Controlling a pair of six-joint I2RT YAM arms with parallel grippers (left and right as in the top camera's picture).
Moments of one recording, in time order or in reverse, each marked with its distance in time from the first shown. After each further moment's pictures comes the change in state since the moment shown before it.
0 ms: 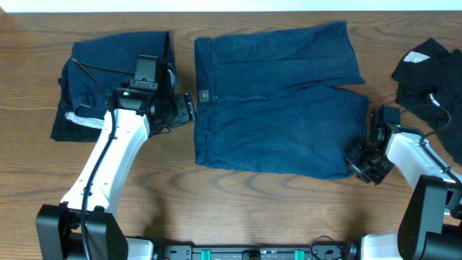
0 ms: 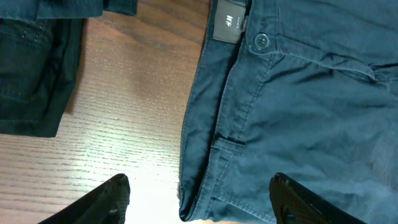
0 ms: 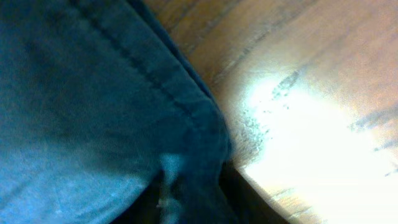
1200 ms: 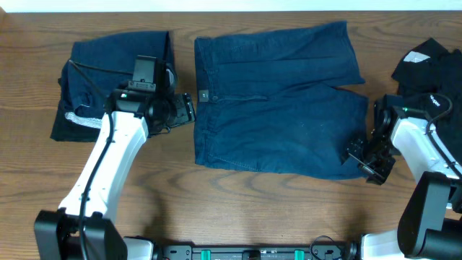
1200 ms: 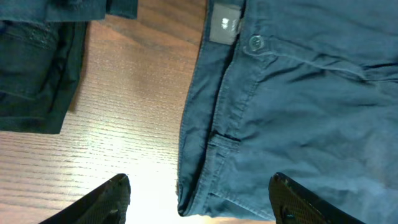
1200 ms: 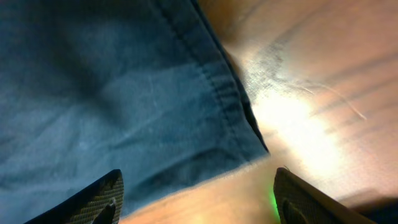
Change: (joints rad) left arm 0.000 -0.019 0.000 -0.010 0.000 0.000; right arm 0.006 0.031 0.154 -0.245 -0.047 -0.068
